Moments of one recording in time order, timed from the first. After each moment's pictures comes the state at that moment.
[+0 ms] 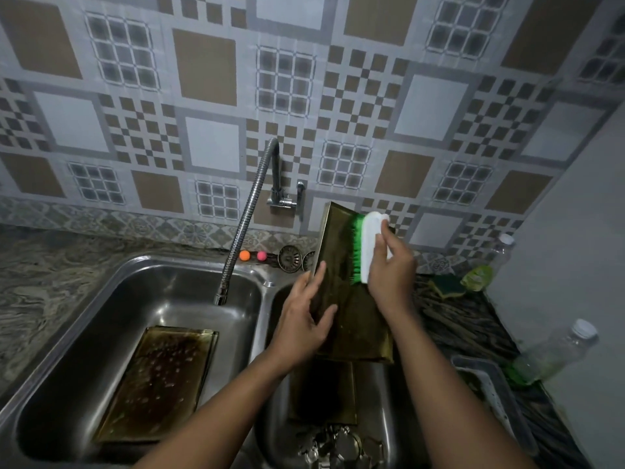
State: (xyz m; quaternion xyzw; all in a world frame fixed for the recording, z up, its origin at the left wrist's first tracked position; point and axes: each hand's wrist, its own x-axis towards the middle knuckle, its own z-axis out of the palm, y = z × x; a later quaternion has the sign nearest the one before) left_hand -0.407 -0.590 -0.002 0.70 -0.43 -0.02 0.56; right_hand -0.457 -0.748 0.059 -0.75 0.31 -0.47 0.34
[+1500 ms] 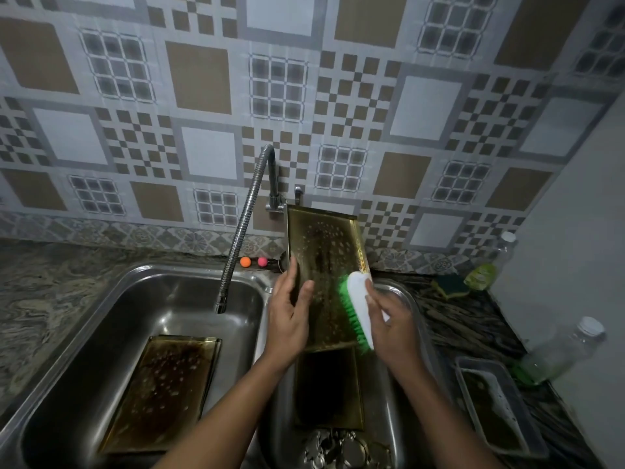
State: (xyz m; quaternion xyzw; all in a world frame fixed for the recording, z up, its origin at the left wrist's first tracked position) left_hand -0.402 -0.590 0.013 0.68 -0.29 -0.05 0.67; right_hand -0.521 -0.727 0.001 -0.81 0.26 -0.37 0.38
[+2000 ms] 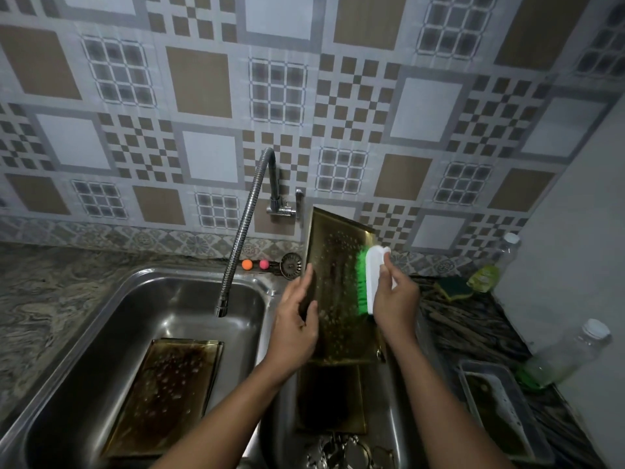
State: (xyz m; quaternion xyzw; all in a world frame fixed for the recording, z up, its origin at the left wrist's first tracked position) left_hand -0.407 -0.585 0.009 0.70 -0.37 -0.02 0.61; right_hand -0.481 -0.745 0.030 -0.71 0.37 -0.44 0.42
